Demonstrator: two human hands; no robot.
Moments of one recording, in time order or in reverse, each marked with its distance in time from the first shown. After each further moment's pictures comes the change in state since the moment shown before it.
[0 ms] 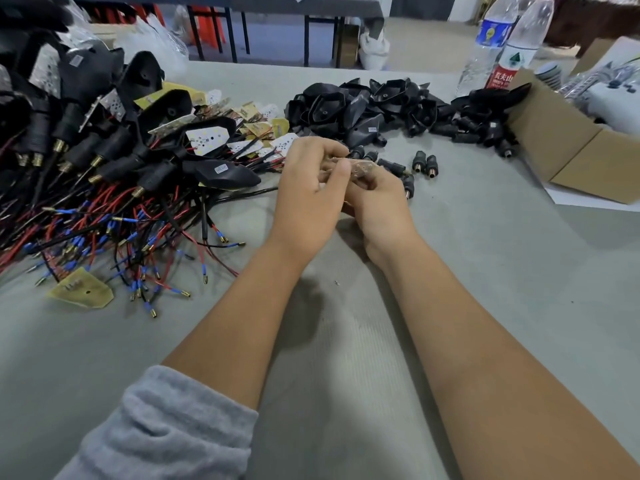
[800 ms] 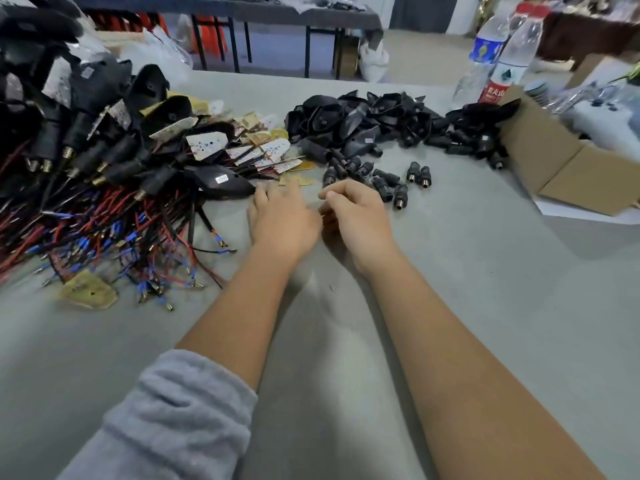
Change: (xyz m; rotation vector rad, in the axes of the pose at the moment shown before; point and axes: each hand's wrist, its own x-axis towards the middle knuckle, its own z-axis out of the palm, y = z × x) left_hand 0.005 -0.035 -0.007 0.838 -0.339 -0.383; right_hand -0.005 0.002 0.011 -0.186 0.089 0.075
